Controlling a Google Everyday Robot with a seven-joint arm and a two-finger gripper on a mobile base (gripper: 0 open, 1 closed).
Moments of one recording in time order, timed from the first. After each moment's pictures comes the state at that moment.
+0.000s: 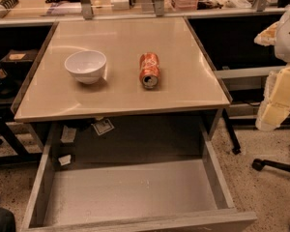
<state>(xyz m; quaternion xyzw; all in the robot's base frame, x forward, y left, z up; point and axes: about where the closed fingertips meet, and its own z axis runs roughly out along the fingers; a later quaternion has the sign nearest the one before) 0.438 -0.216 0.978 -0.60 0.78 -0.04 0.16</state>
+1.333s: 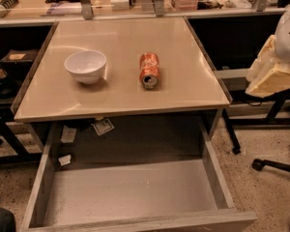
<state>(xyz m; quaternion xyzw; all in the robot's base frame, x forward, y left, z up) 0.438 -0.216 0.978 -0.60 0.78 -0.04 0.16</state>
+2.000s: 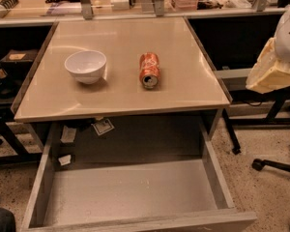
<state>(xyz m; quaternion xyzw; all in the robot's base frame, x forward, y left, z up) 0.438 -0.216 0.978 -0.60 0.78 -0.04 0.16</state>
